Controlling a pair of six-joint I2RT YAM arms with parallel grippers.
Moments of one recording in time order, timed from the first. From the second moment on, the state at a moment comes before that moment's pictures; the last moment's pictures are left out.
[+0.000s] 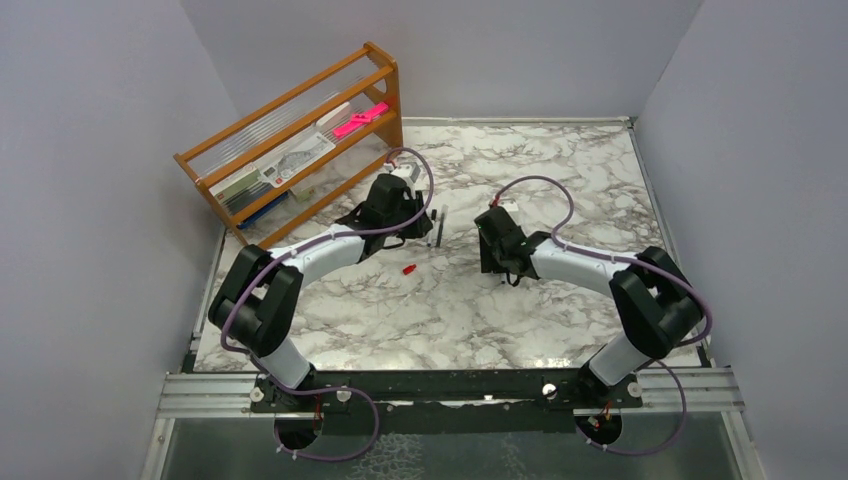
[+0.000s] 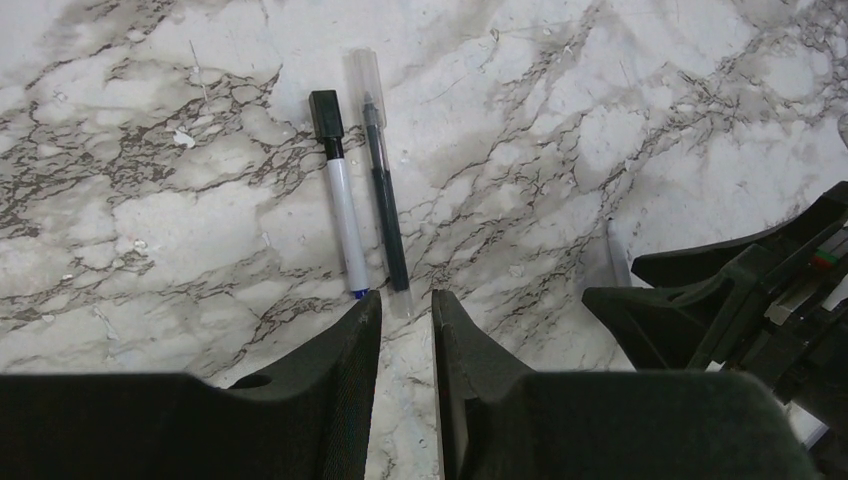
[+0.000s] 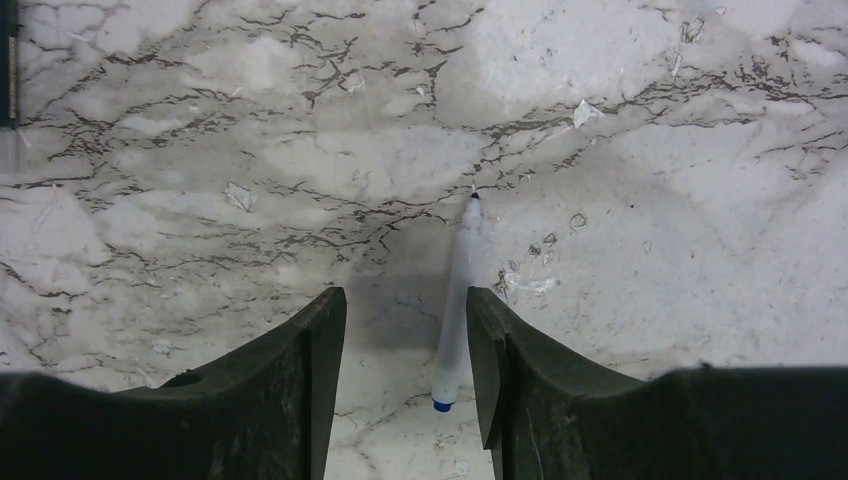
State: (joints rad) left arm -0.56 1.62 0.97 0.05 0.12 -0.48; right arm 0.66 1.59 0.86 -0.28 0.37 0.48
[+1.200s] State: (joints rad) left arm -0.70 1.30 0.66 0.84 0.51 -0.92; right arm 0.66 1.00 0.72 0.06 0.13 0.67
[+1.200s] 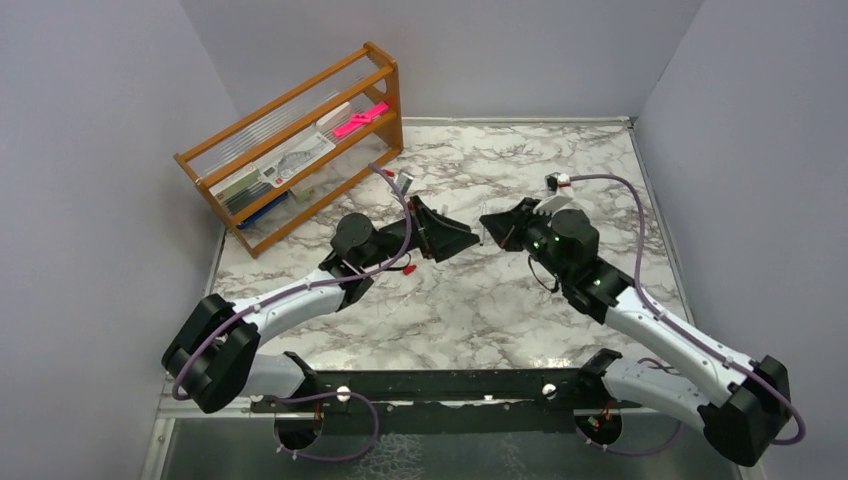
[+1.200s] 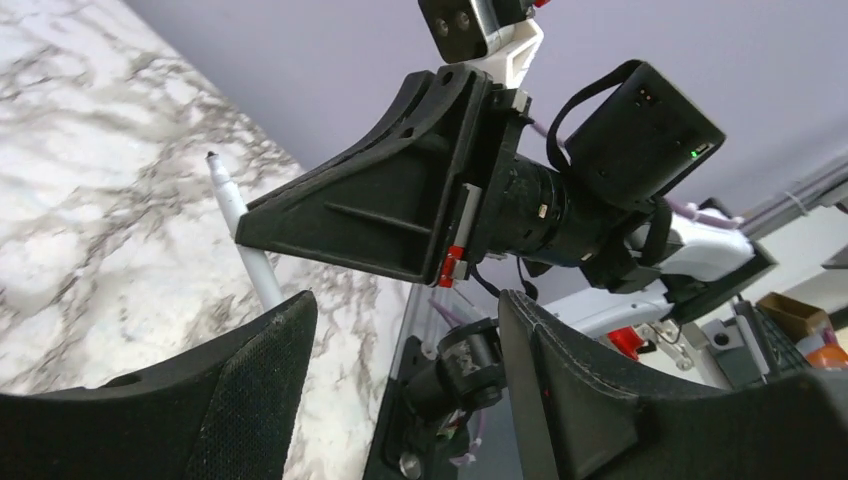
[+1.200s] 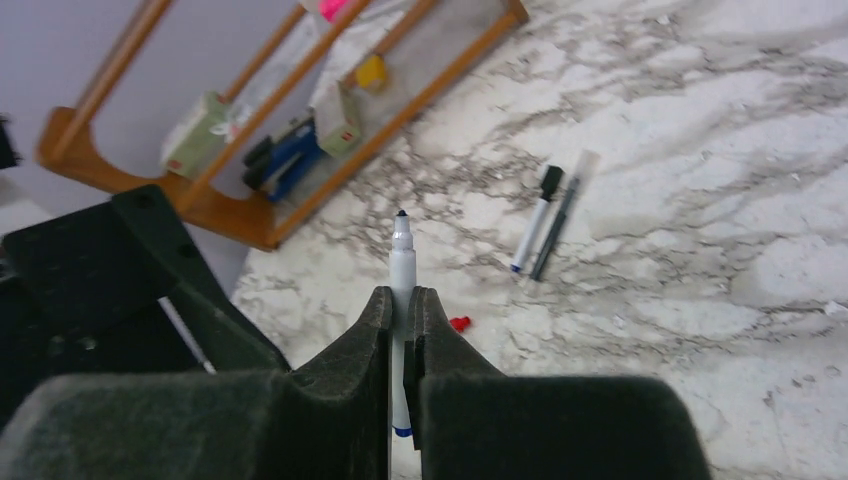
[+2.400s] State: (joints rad) left arm -0.86 1.14 0.60 0.93 0.38 -0.75; right arm 0.66 0.70 0.74 0.05 0.04 0.63
